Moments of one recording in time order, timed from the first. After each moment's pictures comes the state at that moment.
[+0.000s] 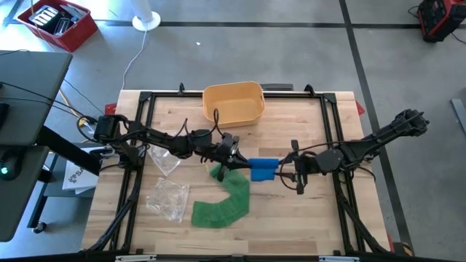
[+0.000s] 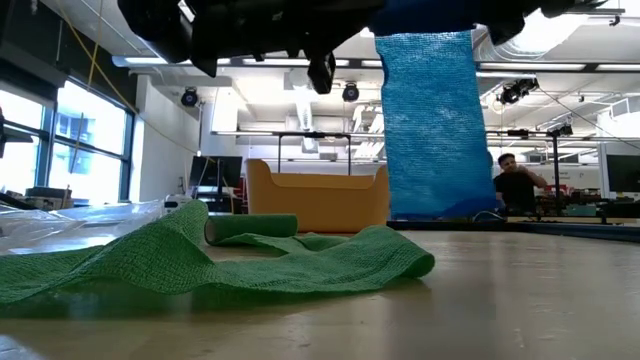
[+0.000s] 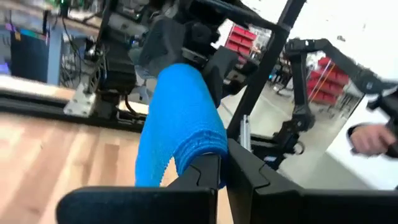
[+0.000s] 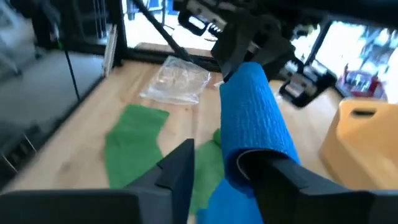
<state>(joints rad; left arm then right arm) -0.03 1.69 0.87 0.82 0.31 -0.31 0.43 0.96 0.61 0.03 0.38 0.05</state>
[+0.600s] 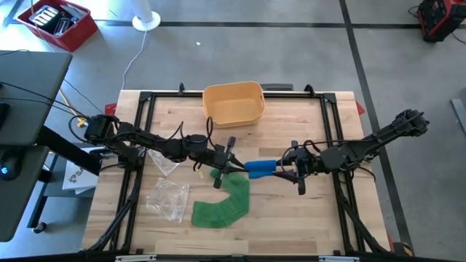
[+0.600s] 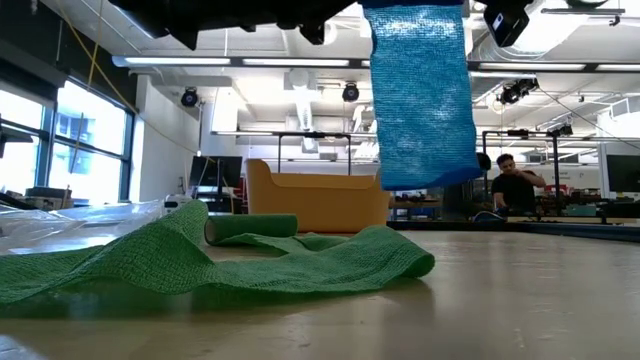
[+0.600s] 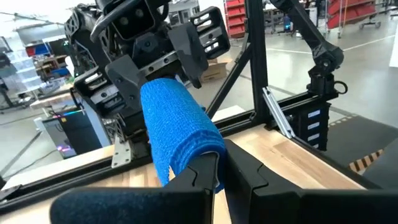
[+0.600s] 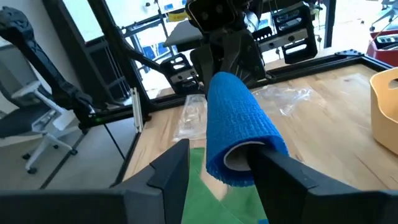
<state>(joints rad) -0.12 1.60 0.87 0.71 0.19 0.22 0.42 0.95 0.61 0.14 0.36 0.33</state>
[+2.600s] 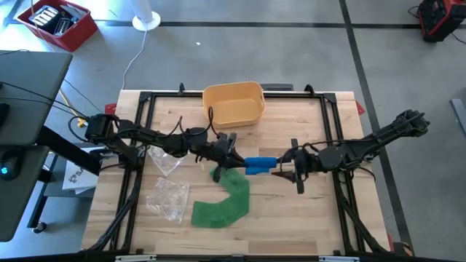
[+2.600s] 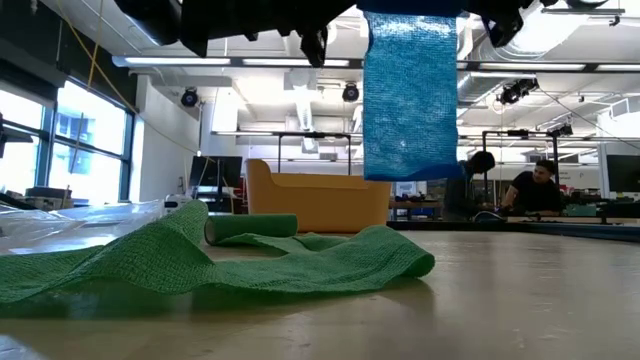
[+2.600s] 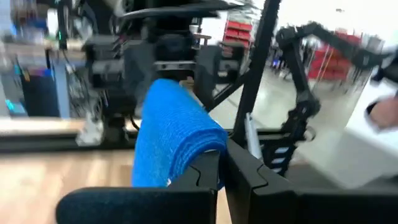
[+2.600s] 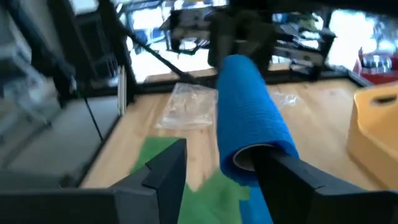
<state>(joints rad) -0.05 1.60 0.87 0.74 0.30 -0.10 0.40 0.95 0.61 0.11 0.36 0.23</state>
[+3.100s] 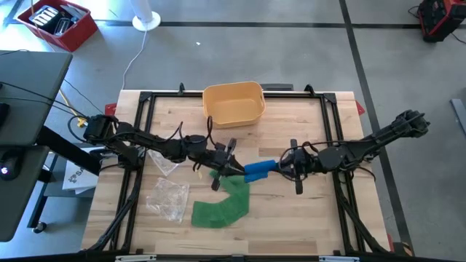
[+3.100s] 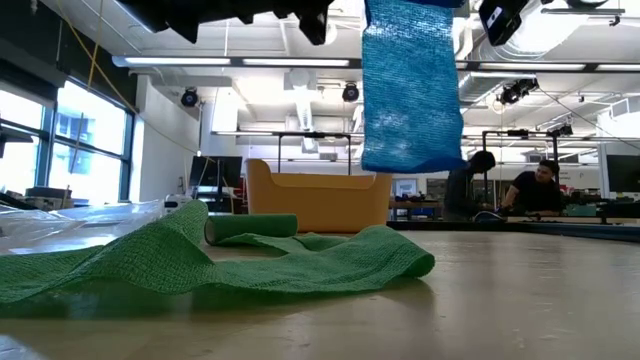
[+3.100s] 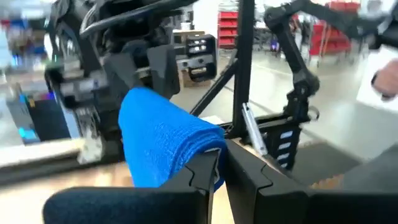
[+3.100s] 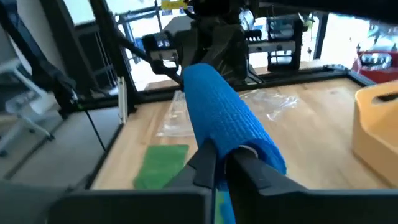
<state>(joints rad) -0.12 1.60 0.89 0.71 0.22 0.01 0.40 0.99 0.61 0.16 0.36 0.19</state>
